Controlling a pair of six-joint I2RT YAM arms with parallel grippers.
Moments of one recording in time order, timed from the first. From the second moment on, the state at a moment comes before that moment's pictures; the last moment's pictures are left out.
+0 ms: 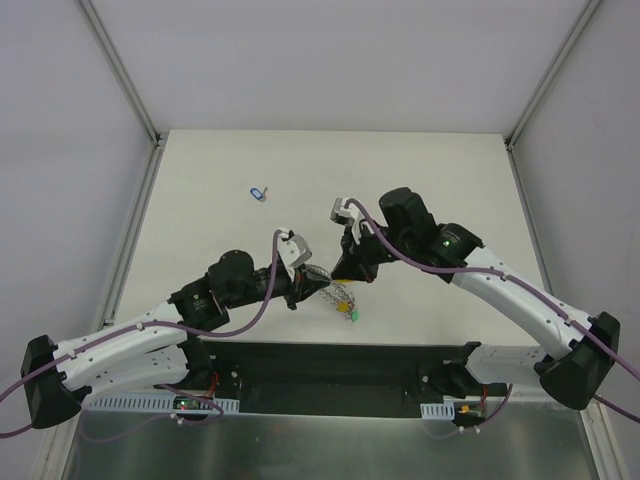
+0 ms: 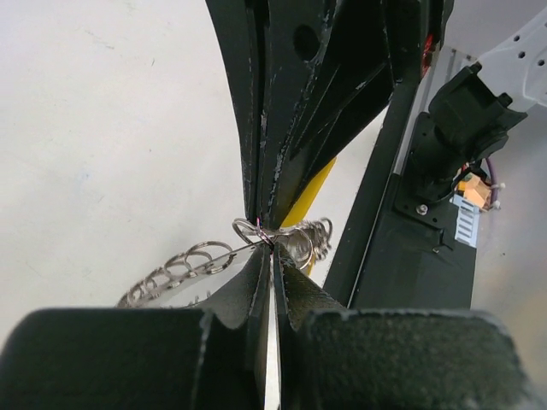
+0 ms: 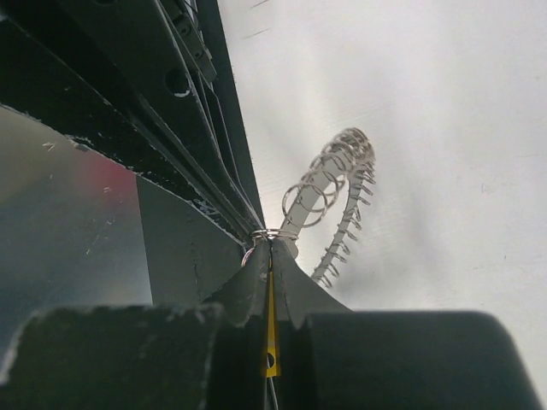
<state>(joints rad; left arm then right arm) -1.00 0.82 0.60 0.06 0.23 -0.15 0.81 1.21 1.15 -0.61 -0.62 -0.09</state>
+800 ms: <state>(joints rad) -1.00 0.92 0.61 0.01 0.06 -0.16 0.73 1.37 1.00 -0.44 -0.67 -0.08</state>
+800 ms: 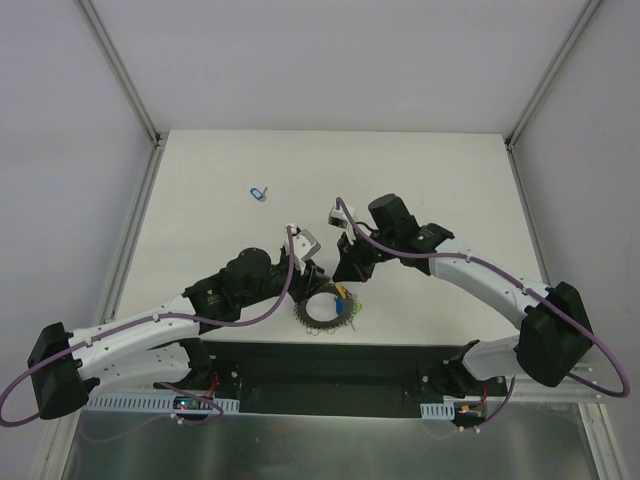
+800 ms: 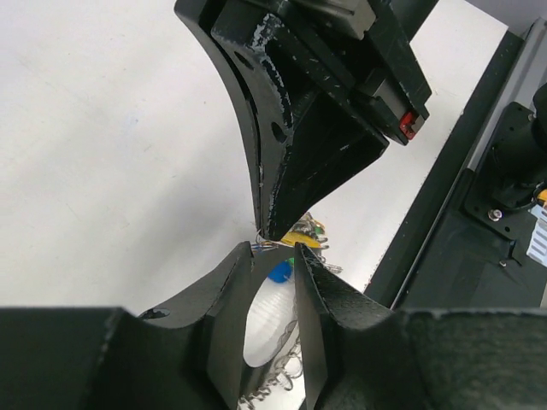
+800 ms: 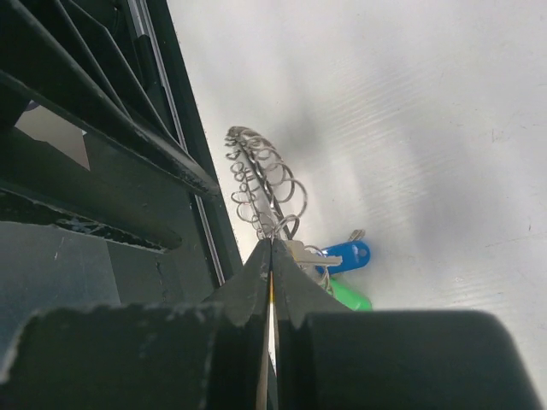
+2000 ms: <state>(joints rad) -1.06 1.06 0.29 0.63 -0.03 0.22 0.68 1.37 1.02 -0.54 -0.72 -0.06</state>
